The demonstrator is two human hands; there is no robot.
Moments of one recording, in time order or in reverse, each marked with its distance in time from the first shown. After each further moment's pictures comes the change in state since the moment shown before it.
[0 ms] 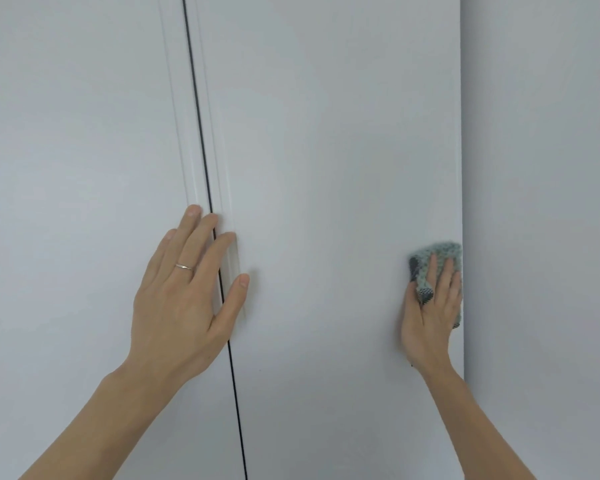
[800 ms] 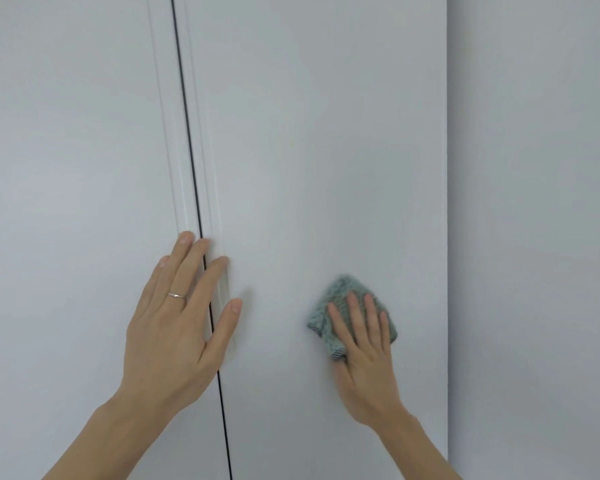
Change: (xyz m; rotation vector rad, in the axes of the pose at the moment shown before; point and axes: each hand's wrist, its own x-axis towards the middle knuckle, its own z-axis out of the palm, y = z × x) left_hand -0.026 0.011 0.004 -0.044 -0.069 -0.050; right_hand -0.067 0.014 0.025 -0.332 -0.225 -0.639
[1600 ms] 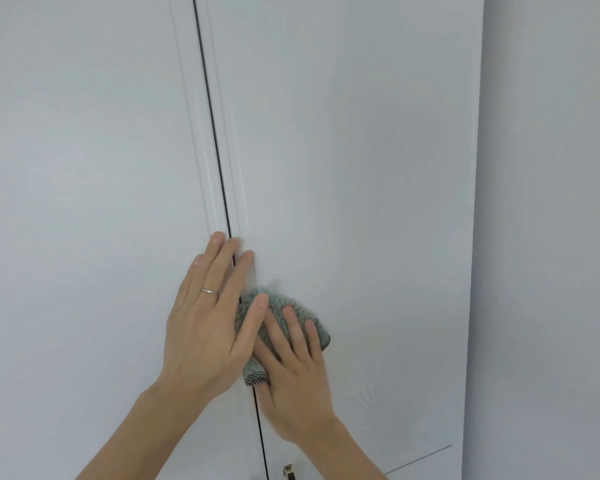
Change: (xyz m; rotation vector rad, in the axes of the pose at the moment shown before) left_hand -0.042 0.003 0.010 -0.021 -0.057 -0.007; right_hand -0.040 -0.129 0.049 0.004 -0.018 -0.185
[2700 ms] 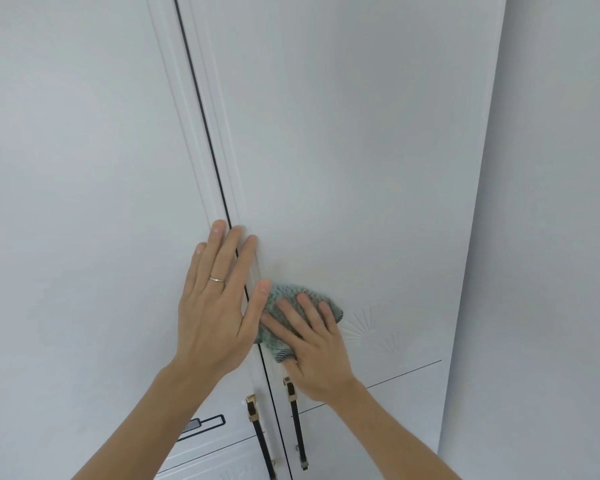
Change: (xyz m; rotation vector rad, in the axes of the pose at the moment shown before) left_hand -0.075 0.012 0.027 -0.015 -0.077 0.005; right_hand -0.101 0.026 0.033 0.058 -0.086 -0.030
